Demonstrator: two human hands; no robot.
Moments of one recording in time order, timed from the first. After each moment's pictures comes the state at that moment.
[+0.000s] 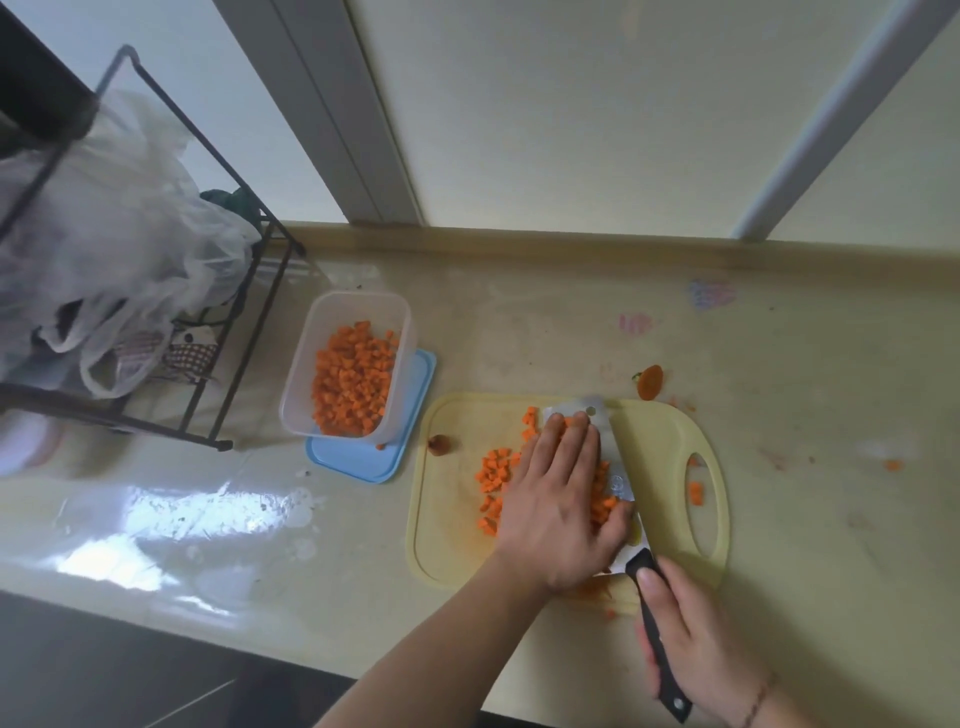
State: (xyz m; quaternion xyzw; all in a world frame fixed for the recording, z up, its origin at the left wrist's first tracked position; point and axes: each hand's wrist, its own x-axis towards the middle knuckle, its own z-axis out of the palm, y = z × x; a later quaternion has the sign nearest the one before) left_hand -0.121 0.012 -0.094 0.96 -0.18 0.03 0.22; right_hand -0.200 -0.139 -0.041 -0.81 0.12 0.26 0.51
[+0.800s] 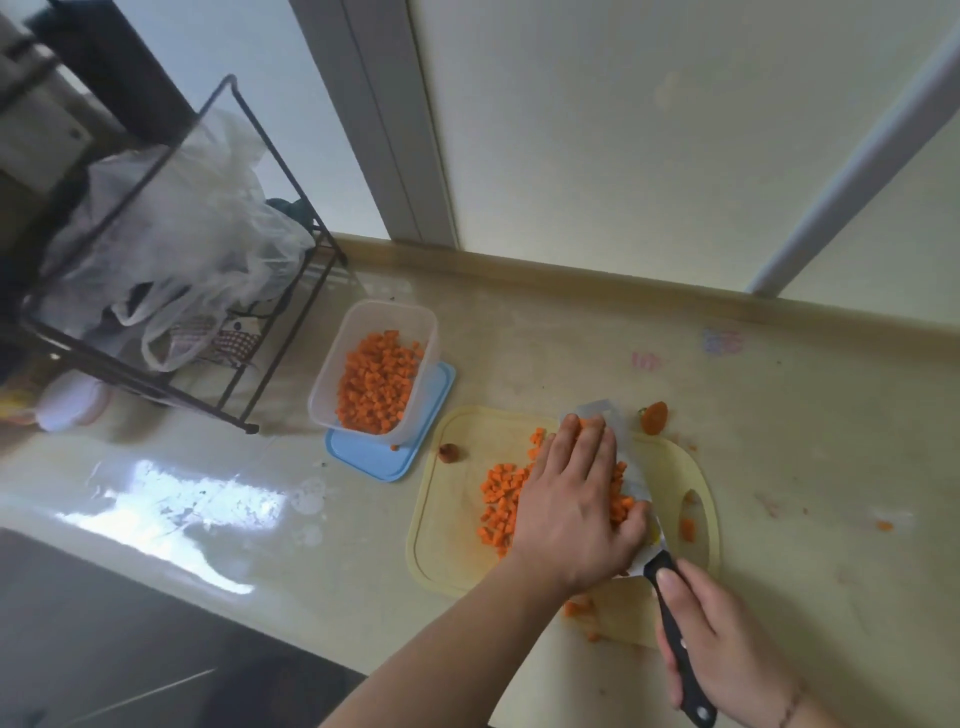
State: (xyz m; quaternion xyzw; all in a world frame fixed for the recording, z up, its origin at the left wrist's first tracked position) left_hand -0.109 -0.011 -0.059 0.97 -0.13 0.02 0.20; right_hand -0.175 -0.166 -0.013 -0.79 0.10 0.30 0.52
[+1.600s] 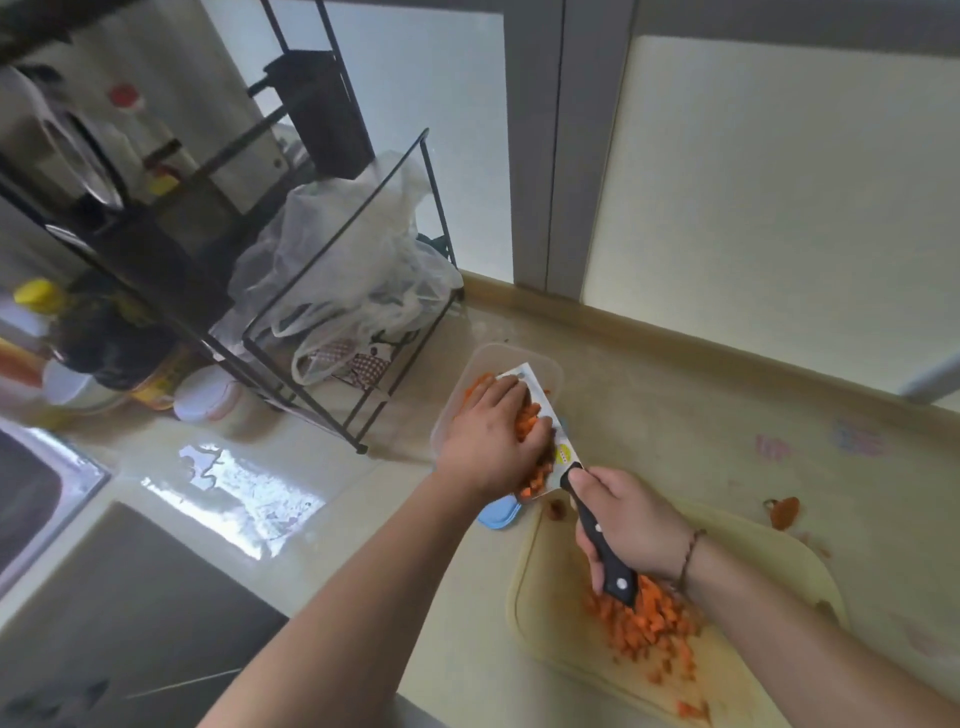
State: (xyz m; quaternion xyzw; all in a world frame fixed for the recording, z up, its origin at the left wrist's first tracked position) left_hand -0.022 0.189 0.006 0.96 0.05 -0.04 0.26; right_hand -0.040 0.015 0.035 -0.77 -0.02 0.41 0.50
